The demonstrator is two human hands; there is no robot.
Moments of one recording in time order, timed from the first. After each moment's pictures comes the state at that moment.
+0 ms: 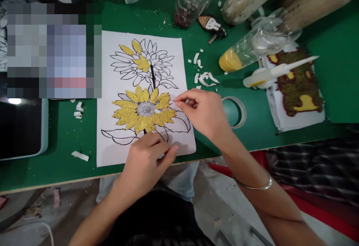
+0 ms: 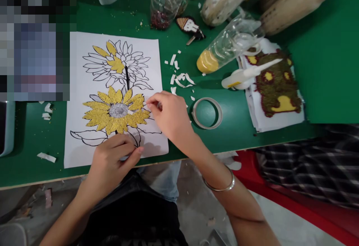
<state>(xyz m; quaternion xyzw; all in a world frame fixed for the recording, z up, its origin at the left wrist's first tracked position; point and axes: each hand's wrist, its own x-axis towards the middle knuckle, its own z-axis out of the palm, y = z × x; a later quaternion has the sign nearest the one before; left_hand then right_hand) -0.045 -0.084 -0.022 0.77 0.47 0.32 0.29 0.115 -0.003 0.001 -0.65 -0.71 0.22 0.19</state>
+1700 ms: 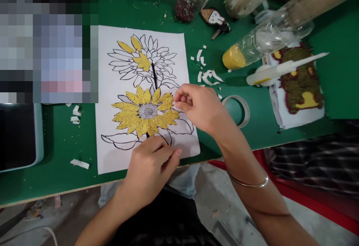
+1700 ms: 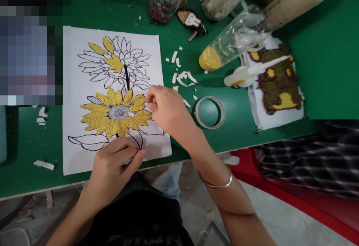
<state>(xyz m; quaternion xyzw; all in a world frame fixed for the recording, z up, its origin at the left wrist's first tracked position) -0.047 -0.084 -0.024 0.76 0.46 0.34 0.31 0.107 0.011 -0.001 -0.65 -0.72 0.24 0.10</state>
